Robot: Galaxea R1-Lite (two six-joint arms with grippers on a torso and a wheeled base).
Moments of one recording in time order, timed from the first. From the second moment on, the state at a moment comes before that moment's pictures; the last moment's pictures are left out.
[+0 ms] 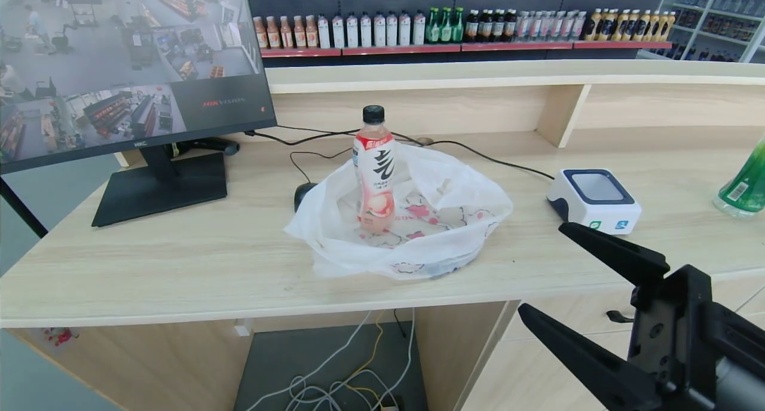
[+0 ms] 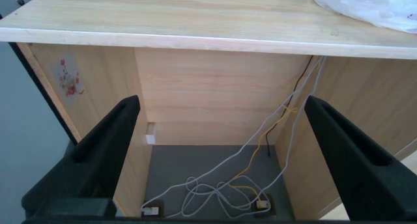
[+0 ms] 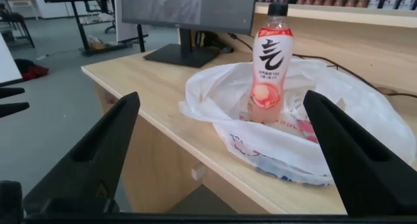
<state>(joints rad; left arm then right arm) 0.00 0.00 0.00 0.00 0.00 0.00 0.79 1.40 -0.13 -1.57 0.10 -0.08</state>
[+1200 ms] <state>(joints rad) 0.00 0.00 0.00 0.00 0.00 0.00 0.79 1.35 -0.10 -1.57 0.10 -0.08</state>
